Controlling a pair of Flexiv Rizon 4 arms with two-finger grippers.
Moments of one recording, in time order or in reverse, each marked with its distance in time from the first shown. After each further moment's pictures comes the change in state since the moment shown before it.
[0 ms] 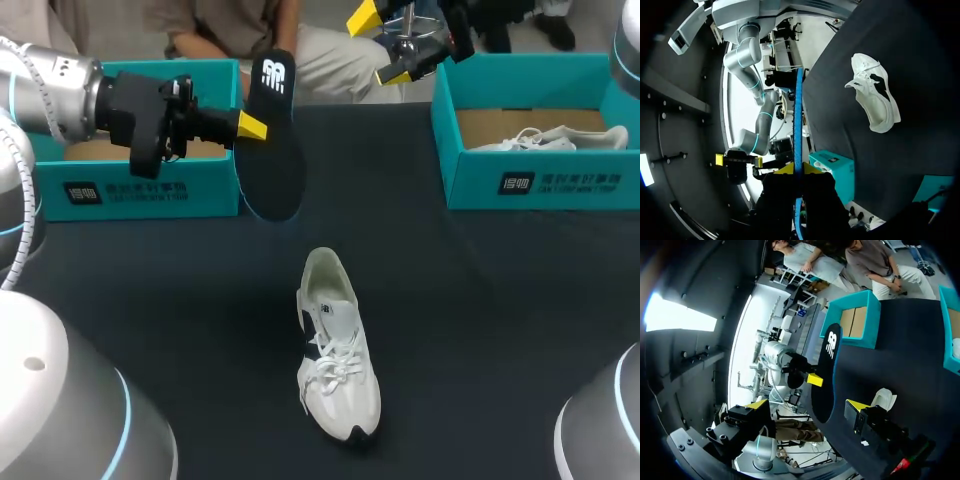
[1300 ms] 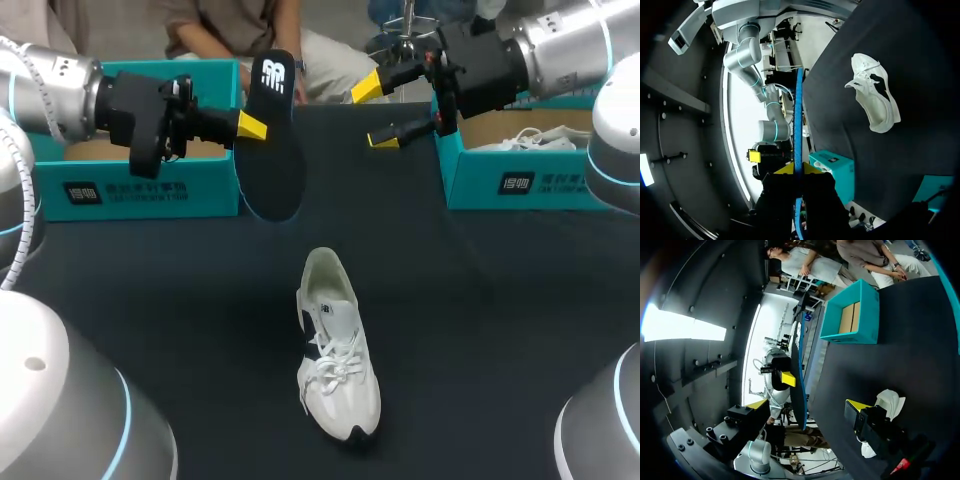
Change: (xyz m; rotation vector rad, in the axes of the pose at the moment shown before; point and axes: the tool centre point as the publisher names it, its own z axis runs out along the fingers) left arm 0.000 0.000 0.000 0.000 0.000 0.000; right arm -0.074 -0.013 0.044 -0.062 0.142 0.044
